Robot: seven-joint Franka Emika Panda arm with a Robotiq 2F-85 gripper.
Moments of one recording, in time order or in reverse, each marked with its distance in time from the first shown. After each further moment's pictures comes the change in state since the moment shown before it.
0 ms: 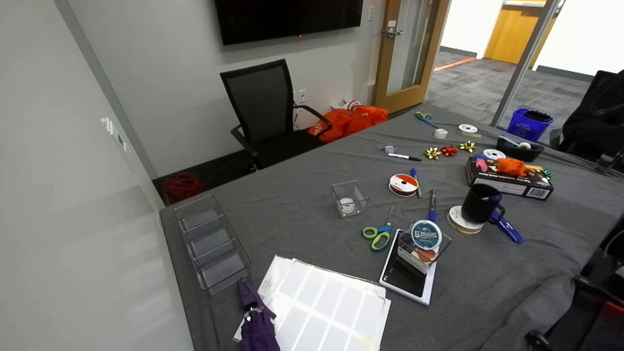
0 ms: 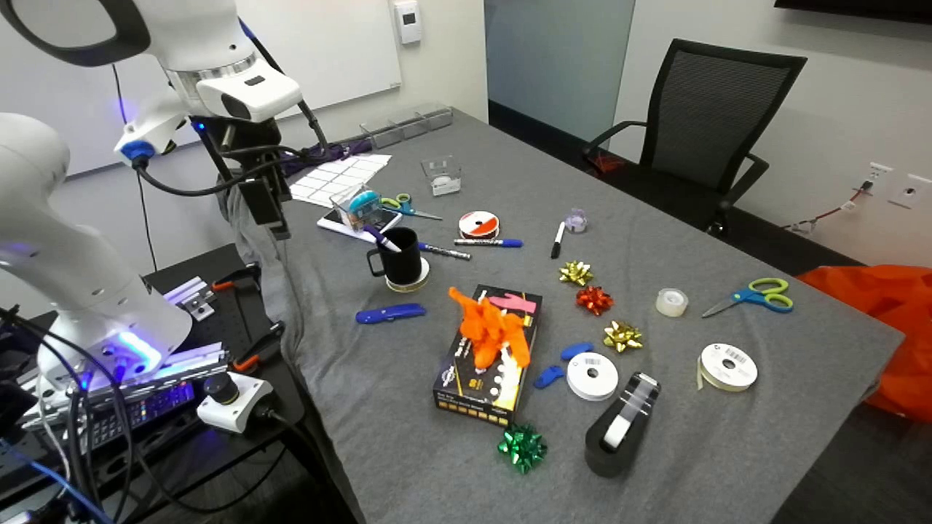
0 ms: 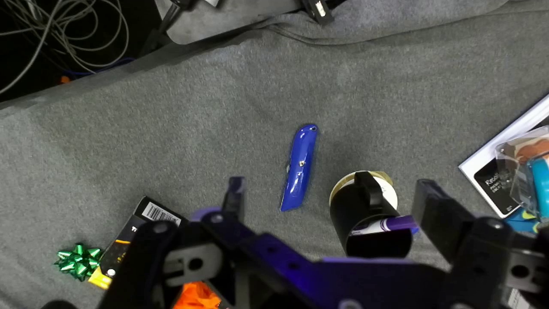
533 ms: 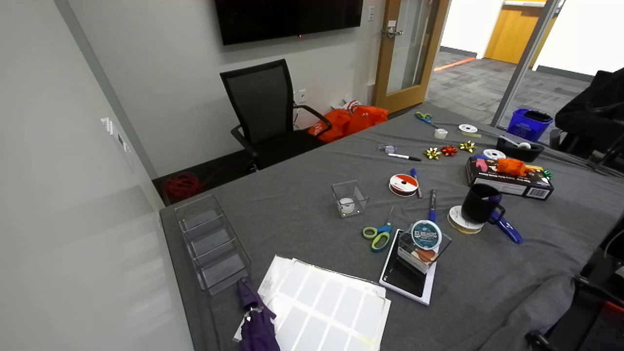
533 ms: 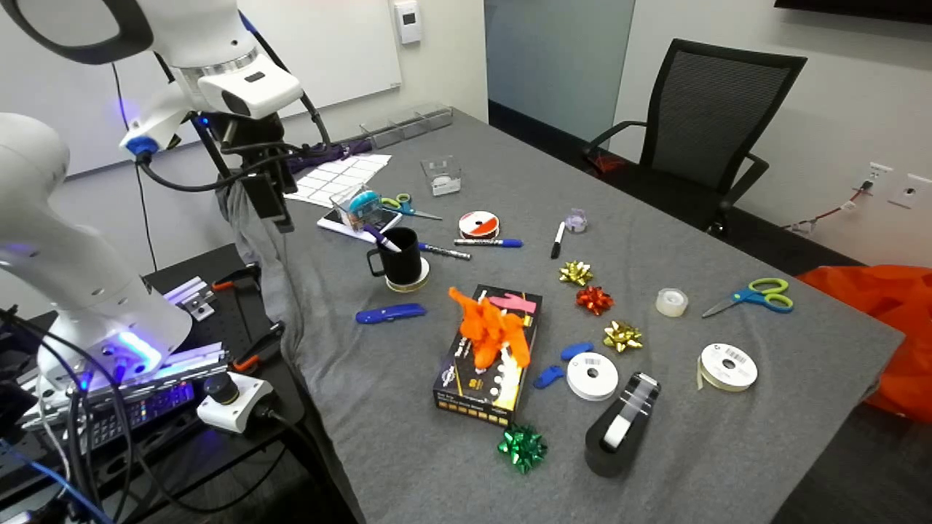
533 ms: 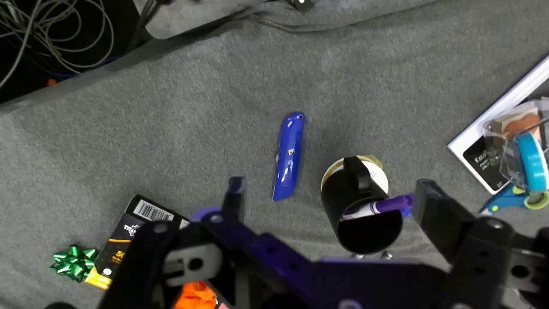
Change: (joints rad) arm 0.001 0.000 0.021 0.000 0.051 0.025 0.050
